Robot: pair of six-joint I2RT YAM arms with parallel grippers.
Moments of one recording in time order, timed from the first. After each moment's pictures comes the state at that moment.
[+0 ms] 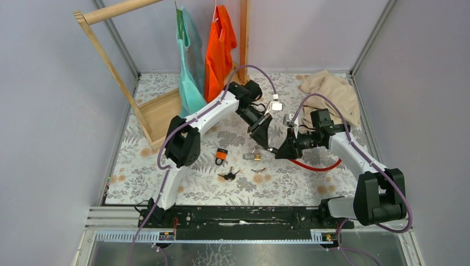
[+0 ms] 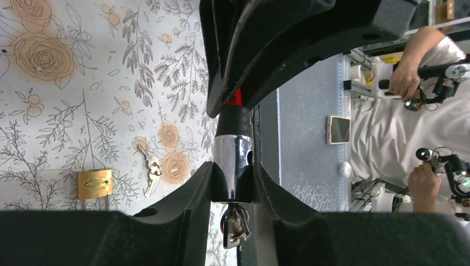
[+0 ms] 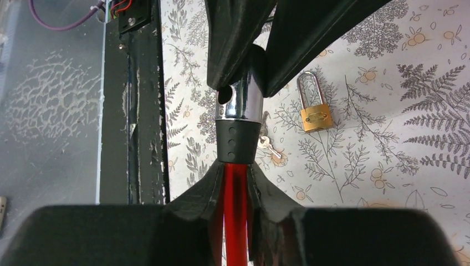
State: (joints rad) left arm -0.65 2.23 2.07 -1.24 1.15 0.47; right arm 0.17 1.32 0.83 -0.70 -1.16 -0.76
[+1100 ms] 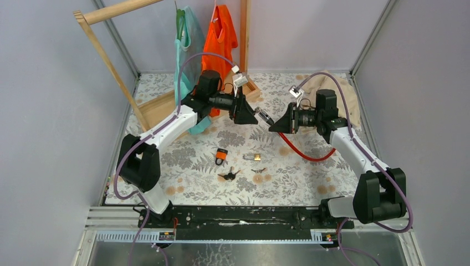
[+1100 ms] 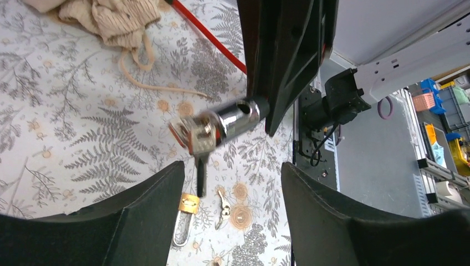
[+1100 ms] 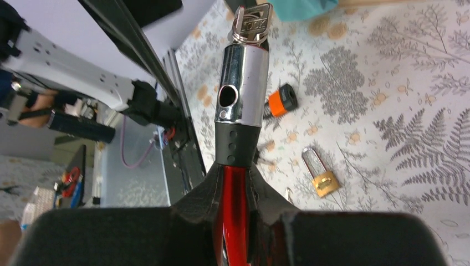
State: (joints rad) left arm -0.47 1.70 1.39 -0.09 1.06 -0.15; right arm 0.17 1.34 0.93 -0.19 -1.14 0.17
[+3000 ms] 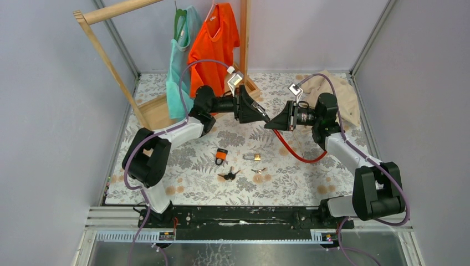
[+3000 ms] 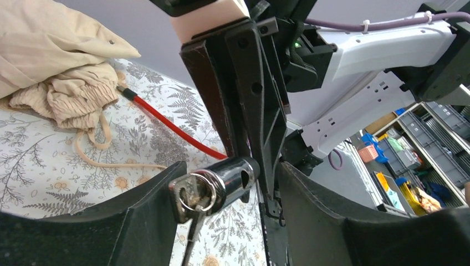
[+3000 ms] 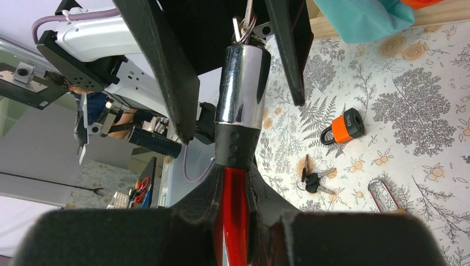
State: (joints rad) left arm -0.50 1.76 1.13 0.91 1.03 -0.80; right arm 0.20 1.36 0.79 0.50 -1.24 0.83
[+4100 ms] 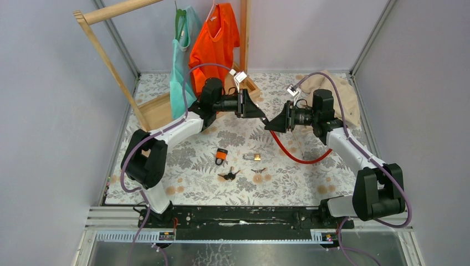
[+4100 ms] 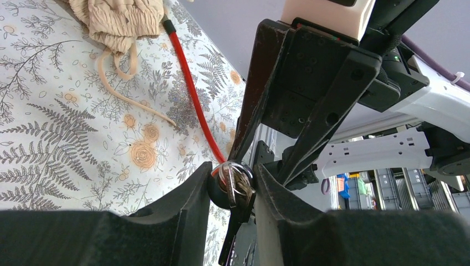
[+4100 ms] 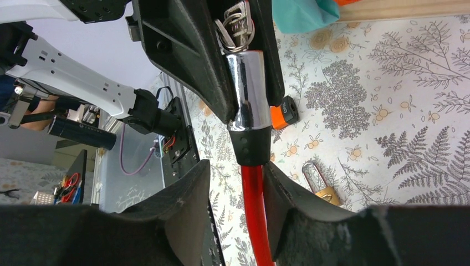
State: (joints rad) left arm -0.50 1.75 1.23 0.35 0.90 -0.75; right arm 0.20 1.36 0.89 0.04 -1.12 0.33
